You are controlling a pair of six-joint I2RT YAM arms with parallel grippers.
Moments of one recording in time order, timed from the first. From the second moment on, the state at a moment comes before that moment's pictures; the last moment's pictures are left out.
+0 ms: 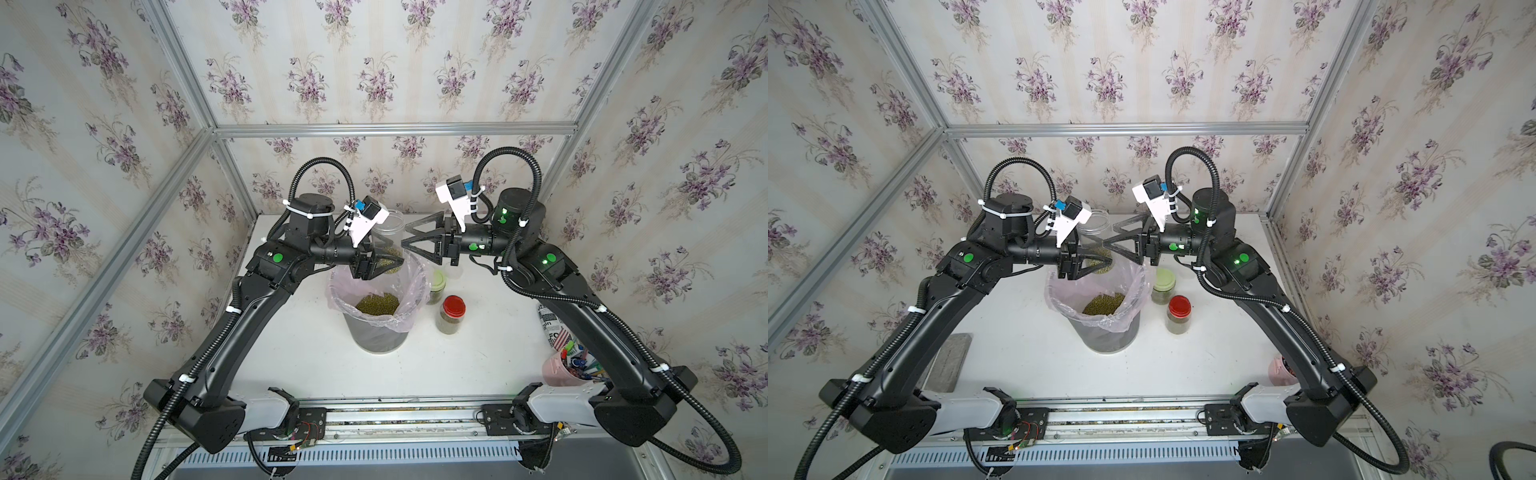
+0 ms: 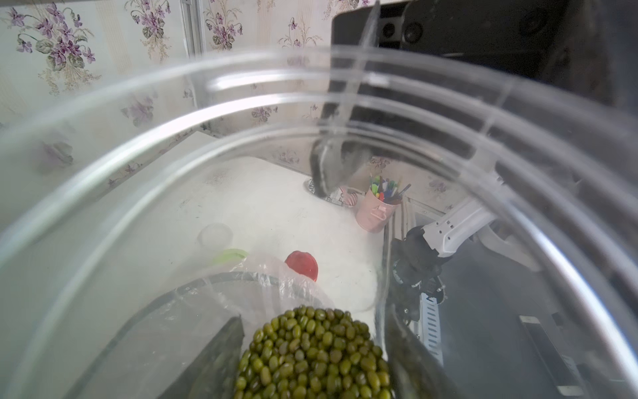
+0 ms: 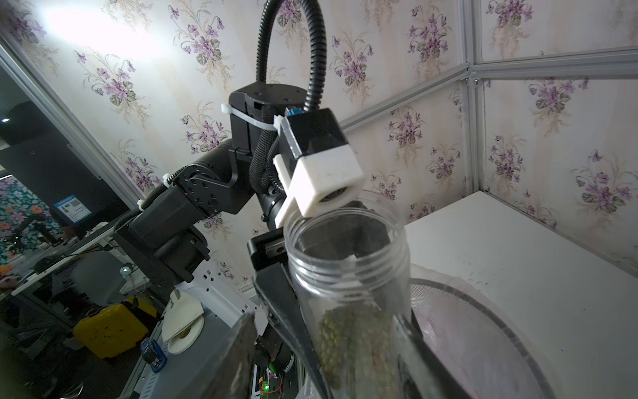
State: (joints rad) left arm -0.46 1.33 1.58 -0.72 0.82 0.14; right arm 0.62 1.33 1.54 -0.29 -0.84 0.30
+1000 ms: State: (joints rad) left arm -0.48 1.35 1.60 -0.77 0.88 0.12; right arm 0.71 1.48 1.63 -0.25 -0.85 0.27
